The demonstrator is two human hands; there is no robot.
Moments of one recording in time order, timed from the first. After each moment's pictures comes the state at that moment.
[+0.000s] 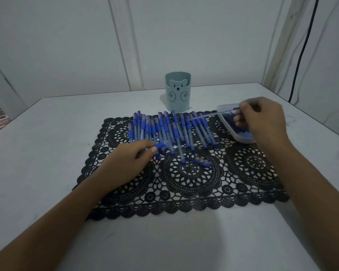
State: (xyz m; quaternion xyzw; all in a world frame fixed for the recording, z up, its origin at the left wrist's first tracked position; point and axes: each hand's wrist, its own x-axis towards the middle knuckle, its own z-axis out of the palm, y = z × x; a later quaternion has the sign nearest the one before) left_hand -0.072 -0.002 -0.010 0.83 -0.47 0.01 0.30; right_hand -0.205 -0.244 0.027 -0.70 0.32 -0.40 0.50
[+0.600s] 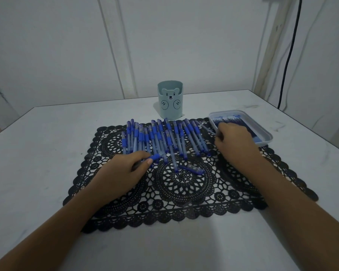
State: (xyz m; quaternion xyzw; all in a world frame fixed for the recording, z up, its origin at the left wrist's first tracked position) left_hand -0.076 -0.003 -0.014 0.83 -0.48 0.02 0.29; right_hand -0.198 -0.241 0.000 -0.93 0.26 -0.24 0.09
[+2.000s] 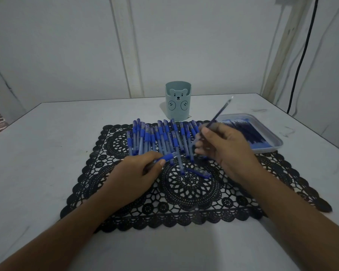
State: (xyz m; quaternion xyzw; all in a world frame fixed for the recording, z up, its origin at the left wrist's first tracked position) left_hand -0.085 -0.010 -0.020 0.78 -0.52 0.07 0.33; right_hand -0.196 -0.195 0.014 -0.61 0.13 -0.23 0.74
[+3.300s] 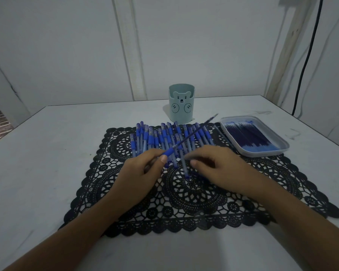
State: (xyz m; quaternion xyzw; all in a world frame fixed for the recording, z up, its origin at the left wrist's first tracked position) left_hand -0.094 -0.013 -0.016 0.75 -0.48 0.07 0.45; right_hand -0.205 -0.184 0.014 -0.95 0.03 -0.13 0.29
